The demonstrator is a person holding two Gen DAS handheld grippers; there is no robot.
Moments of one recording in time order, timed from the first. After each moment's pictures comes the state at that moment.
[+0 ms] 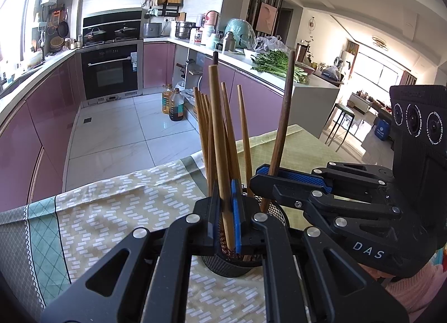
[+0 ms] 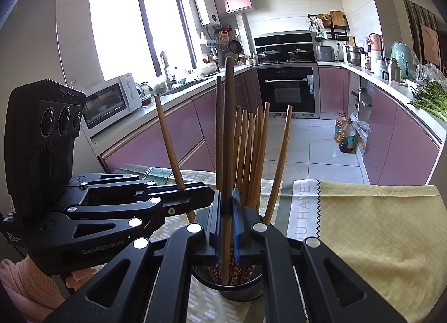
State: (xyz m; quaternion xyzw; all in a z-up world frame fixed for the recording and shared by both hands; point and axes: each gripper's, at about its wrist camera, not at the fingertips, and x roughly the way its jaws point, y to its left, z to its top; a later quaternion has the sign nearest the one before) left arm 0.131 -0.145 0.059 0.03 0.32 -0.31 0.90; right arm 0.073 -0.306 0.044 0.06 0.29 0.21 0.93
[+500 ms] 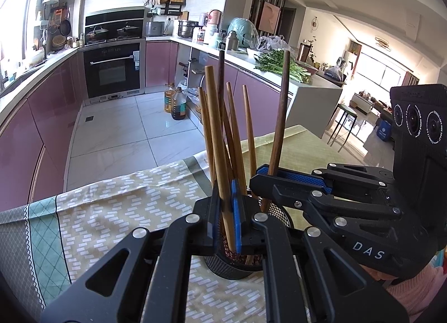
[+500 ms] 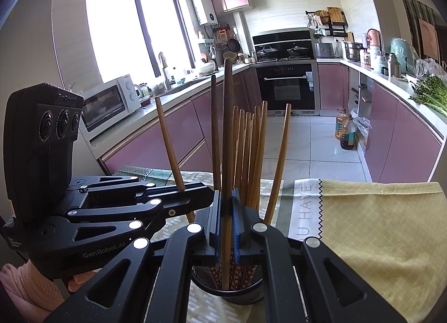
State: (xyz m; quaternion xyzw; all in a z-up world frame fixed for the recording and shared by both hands) left arm 0.140 -0.145 0.051 0.03 0.32 -0.30 0.90; right arm 0.083 -0.308 0.042 0.07 0.29 0.21 0.93
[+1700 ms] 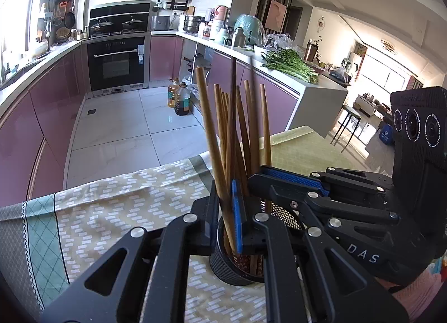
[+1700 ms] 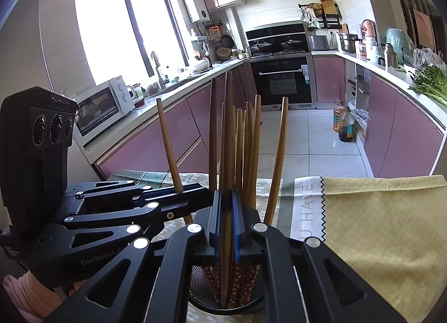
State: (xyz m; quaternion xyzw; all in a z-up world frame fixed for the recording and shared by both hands) left arm 0.161 -0.143 0.041 0.01 0.34 -0.29 0.89; right arm 0.102 -0.305 0.036 0.09 0.30 0.20 0.93
